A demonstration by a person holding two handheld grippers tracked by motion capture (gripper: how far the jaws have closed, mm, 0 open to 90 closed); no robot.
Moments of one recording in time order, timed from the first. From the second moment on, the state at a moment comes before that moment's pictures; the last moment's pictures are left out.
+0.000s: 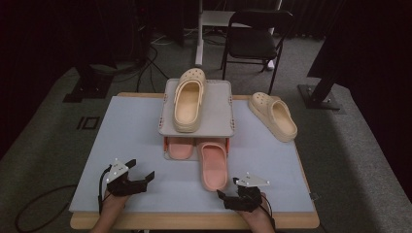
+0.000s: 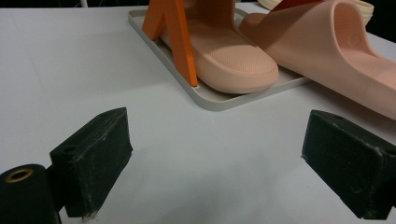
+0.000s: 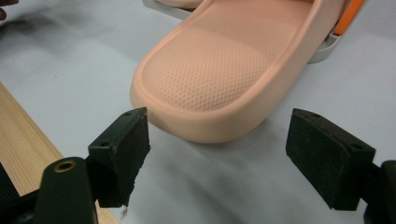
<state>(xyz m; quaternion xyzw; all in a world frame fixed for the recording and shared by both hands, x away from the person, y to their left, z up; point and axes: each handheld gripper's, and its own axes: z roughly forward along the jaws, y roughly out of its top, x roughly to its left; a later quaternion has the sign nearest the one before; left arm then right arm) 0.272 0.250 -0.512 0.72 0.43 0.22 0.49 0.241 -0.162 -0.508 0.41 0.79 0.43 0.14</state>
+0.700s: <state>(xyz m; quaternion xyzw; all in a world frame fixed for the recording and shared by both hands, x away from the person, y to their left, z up) 0.273 0.250 -0.512 0.73 0.43 0.22 0.49 0.264 -0.152 -0.510 0.43 0.79 0.42 0.16</state>
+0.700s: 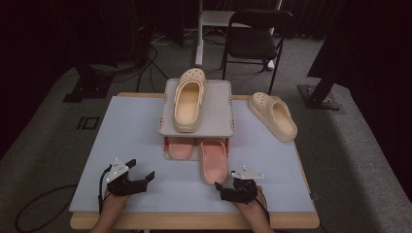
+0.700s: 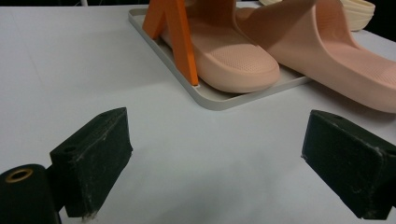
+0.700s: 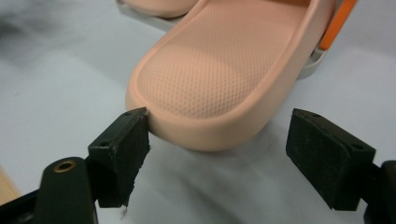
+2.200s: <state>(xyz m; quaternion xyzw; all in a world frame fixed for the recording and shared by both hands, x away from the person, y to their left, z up) 0.273 0.252 -0.513 0.73 0.43 0.22 0.49 0.337 -0.121 -0.513 0.45 0.77 0.39 0.20</state>
